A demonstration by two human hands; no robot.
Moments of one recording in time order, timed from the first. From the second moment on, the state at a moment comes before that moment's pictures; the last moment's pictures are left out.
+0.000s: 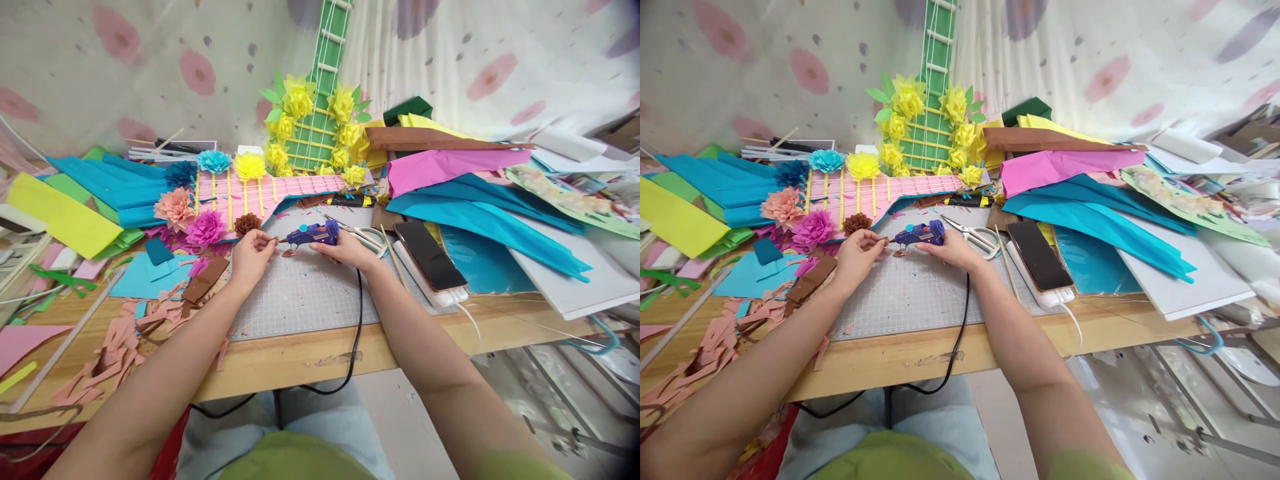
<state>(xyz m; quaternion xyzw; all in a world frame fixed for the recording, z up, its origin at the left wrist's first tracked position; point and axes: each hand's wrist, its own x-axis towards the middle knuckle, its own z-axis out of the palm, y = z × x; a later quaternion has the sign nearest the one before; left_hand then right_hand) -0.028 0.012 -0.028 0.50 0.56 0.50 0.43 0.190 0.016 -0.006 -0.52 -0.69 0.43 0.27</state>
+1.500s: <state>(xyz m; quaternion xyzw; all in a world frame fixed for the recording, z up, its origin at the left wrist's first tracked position) -0.029 0.011 -0.028 0.52 0.56 0.49 0.42 0.187 0.014 -0.001 -0.53 -0.67 0.44 0.27</state>
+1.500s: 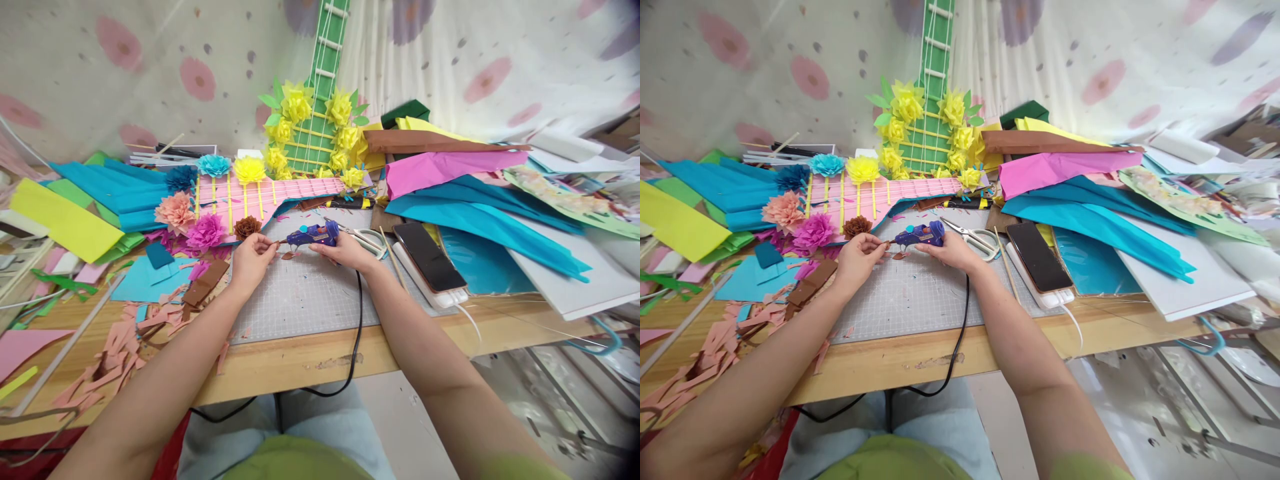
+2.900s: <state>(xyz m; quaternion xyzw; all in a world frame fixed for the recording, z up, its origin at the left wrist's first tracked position) -0.036 0.006 -0.014 0.60 0.49 0.51 0.37 0.188 0.028 -0.016 -0.70 -0.61 0.22 0.31</state>
